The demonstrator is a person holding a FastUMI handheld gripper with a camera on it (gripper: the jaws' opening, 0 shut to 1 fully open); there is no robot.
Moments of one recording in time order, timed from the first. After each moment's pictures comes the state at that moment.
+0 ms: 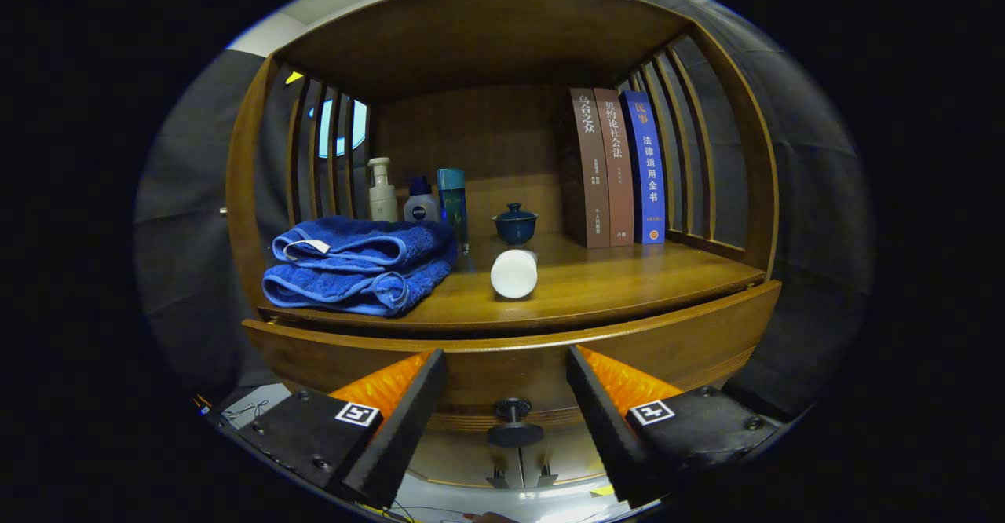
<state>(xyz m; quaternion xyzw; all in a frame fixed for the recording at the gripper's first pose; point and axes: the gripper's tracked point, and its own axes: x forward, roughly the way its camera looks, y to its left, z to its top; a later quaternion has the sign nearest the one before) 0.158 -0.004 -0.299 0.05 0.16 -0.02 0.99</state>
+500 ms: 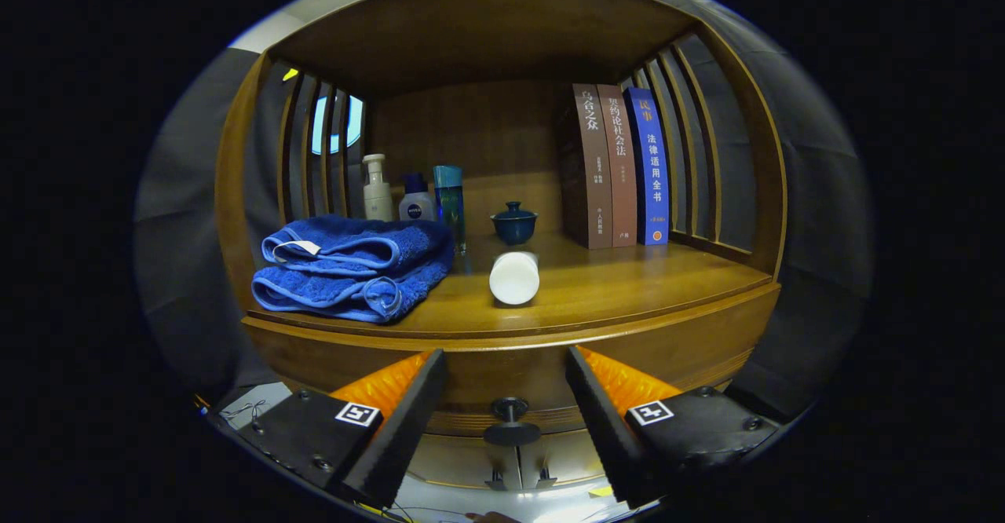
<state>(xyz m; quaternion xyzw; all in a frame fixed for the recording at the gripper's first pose) 0.161 -0.004 -0.296 0.04 0.16 -0.02 0.99</state>
